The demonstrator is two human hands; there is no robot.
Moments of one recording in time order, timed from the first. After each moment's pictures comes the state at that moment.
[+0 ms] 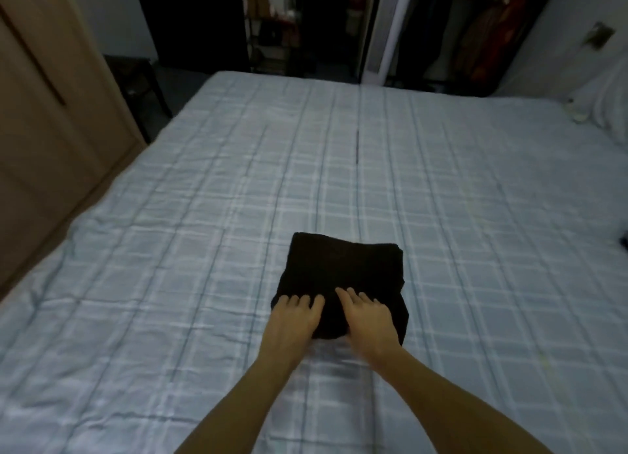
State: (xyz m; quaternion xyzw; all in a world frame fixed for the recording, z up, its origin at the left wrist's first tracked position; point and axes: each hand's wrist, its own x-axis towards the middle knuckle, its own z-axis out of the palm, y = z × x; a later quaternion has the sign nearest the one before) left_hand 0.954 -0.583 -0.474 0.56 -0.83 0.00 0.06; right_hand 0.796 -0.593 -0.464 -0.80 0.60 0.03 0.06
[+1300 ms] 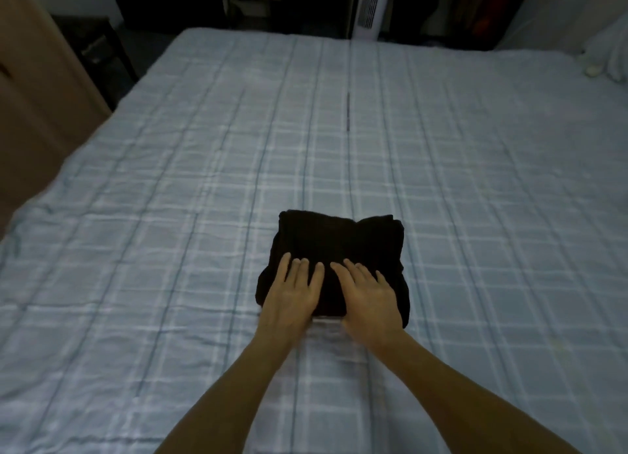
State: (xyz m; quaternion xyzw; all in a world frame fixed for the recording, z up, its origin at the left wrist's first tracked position) left_hand 0.930 -0.633 -0.518 0.55 -0.83 0.07 0.06; right_hand 0.777 -0.626 -0.502 -0.79 0.61 -0.06 0.02
